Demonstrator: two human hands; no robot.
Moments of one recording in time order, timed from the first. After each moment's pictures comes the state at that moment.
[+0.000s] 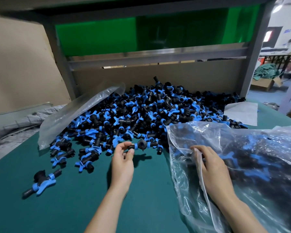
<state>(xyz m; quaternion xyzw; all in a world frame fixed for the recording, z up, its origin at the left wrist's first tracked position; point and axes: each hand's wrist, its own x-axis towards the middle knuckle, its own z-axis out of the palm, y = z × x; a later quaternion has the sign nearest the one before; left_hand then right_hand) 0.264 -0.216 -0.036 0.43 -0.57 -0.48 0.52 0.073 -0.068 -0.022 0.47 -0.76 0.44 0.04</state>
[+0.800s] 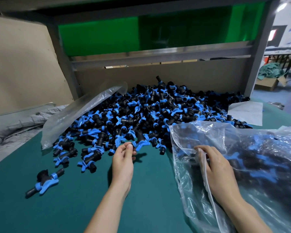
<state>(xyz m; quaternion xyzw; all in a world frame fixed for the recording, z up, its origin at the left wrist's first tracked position) 0.263 -0.221 -0.035 0.43 -0.49 -0.53 0.55 0.073 -0.068 -0.022 0.48 -0.76 0.44 0.06</state>
